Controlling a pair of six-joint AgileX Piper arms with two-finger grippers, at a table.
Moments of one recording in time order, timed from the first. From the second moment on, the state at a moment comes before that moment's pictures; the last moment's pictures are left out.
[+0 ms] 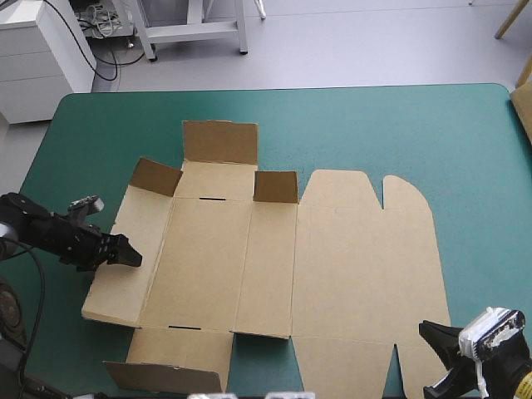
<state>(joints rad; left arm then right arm) 0.39 1.64 -0.99 -0.58 1.20 0.75 0.70 0.14 -0.49 -0.07 0.90 0.15</state>
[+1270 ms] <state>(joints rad) 0.33 1.64 -0.99 -0.70 1.20 0.75 0.70 0.14 -0.49 -0.07 0.90 0.15</state>
